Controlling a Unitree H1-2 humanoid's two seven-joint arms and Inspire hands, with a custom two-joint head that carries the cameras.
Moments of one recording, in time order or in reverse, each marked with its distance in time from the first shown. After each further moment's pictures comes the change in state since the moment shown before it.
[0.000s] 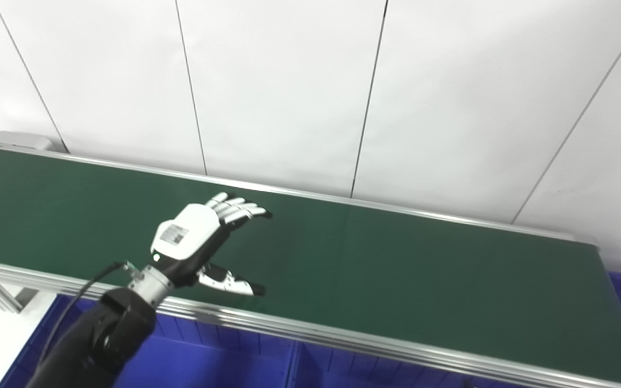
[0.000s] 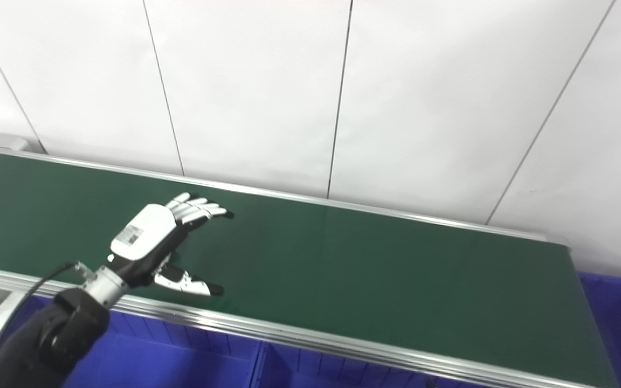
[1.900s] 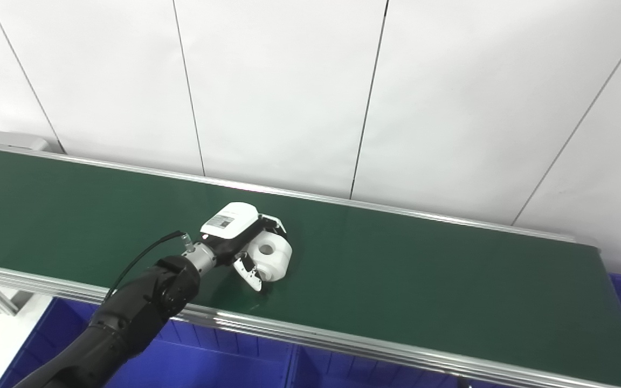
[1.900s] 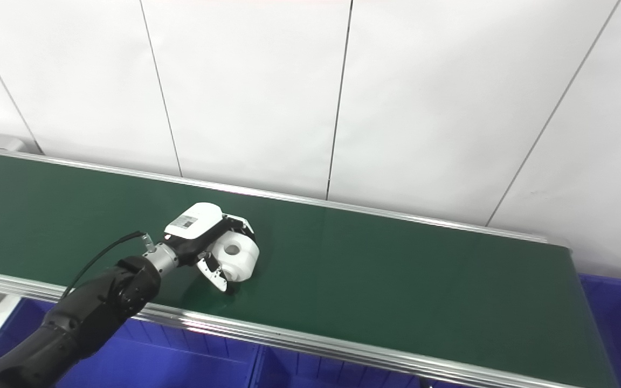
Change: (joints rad) left arm -0.282 -0.018 -0.303 0.513 -0.031 -0.017 0.100; right arm 0.029 0.042 -0.038 -0.049 -0.010 0.000 0.060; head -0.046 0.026
